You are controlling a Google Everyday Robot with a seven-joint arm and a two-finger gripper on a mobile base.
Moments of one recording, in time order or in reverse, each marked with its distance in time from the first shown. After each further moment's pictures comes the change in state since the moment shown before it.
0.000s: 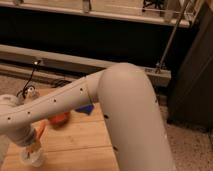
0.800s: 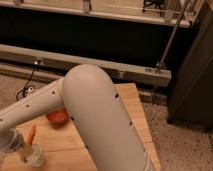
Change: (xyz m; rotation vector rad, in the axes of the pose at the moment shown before) arm 0.024 0.013 0.008 0.140 -0.120 -0.003
